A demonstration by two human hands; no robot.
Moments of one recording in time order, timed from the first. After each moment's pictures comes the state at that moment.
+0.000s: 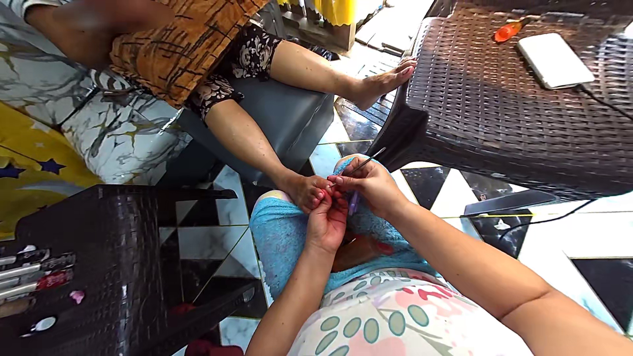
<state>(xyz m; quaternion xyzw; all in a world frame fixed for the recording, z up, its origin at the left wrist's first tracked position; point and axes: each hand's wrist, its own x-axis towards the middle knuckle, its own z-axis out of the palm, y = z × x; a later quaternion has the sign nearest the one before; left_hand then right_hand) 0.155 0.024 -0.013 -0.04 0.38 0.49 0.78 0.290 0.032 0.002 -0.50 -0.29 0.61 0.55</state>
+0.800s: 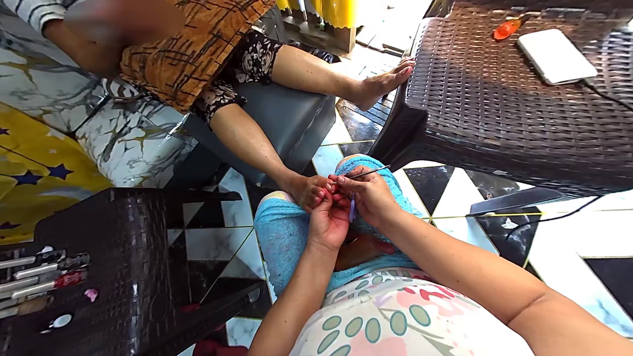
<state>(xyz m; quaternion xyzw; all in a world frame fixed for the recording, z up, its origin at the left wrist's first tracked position) 0.157 0.026 -0.012 -0.03 0.38 0.48 0.79 0.268 0.023 -0.003 -0.46 -0.11 0.62 0.63</state>
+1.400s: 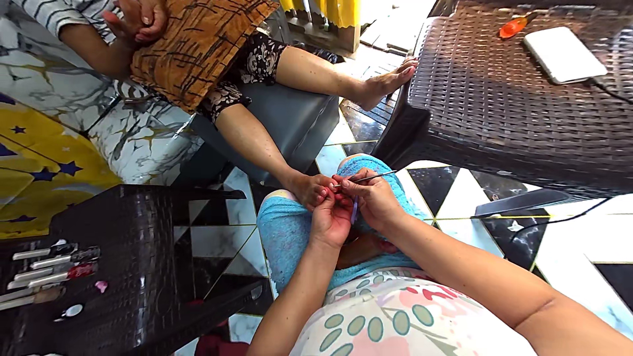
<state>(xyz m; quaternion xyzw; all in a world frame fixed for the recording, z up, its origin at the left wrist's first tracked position) 0.161 0.026 -0.008 -0.02 0.41 0.48 0.78 0.269 0.013 -0.005 -0.45 -0.11 0.62 0.64</state>
